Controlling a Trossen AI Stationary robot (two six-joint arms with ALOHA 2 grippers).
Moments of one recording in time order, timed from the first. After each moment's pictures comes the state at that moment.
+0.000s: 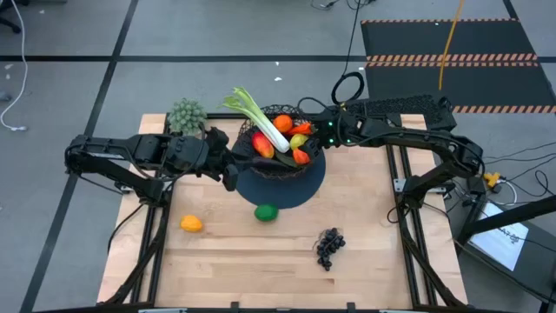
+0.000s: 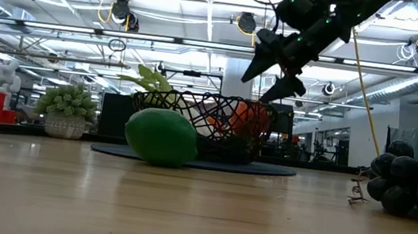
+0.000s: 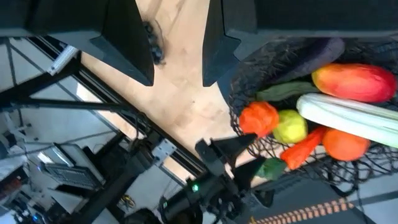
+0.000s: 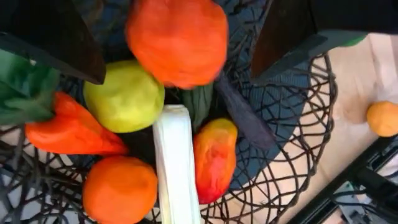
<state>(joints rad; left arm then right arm) -0.15 1.22 1.42 -0.70 -0.36 -0.72 -0.45 1.46 1.01 -0.29 -0.11 0.40</state>
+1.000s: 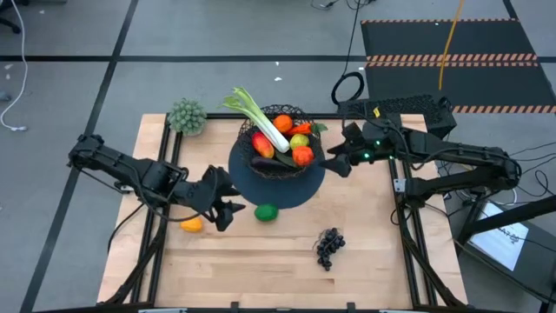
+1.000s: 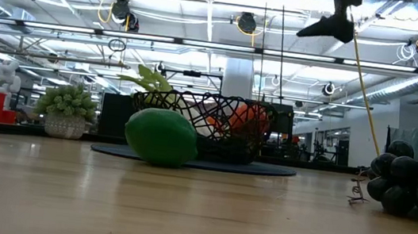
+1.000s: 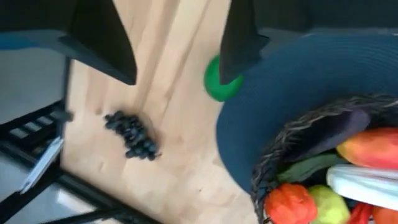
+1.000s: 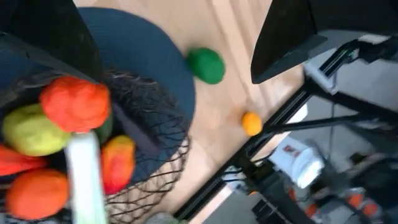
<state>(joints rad) -0.38 1.24 1.26 -0.80 -0.36 -0.76 -0.20 1.03 1.01 -0.52 -0.08 0.66</state>
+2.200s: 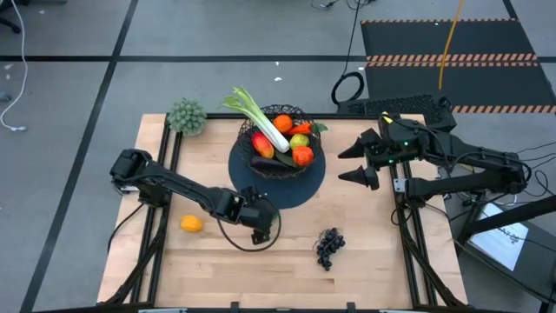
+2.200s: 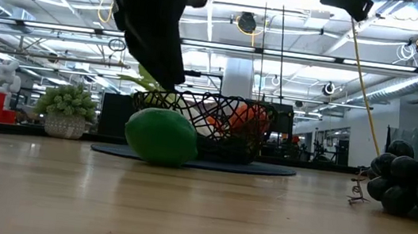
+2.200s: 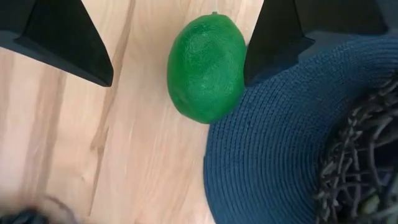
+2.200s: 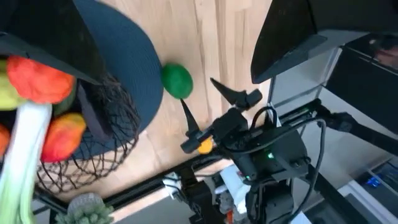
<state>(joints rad) -0.30 1.74 1.24 -0.59 -0.30 -0.47 -0.16 0.86 1.01 -0.58 -0.24 0.39</state>
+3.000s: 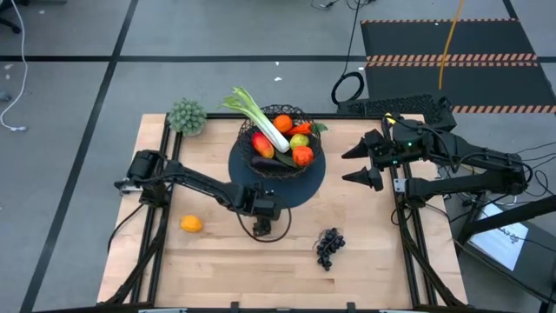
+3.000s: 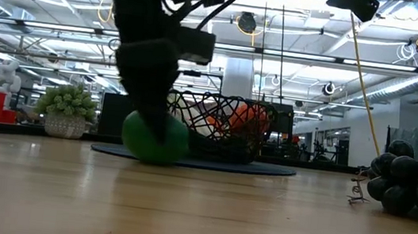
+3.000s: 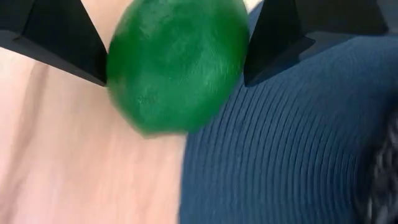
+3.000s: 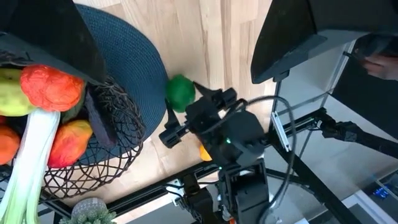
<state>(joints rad) -0.19 1.87 1.24 -0.61 -0.18 -0.33 -0.16 0.82 1.01 -0.64 -0.23 0.35</state>
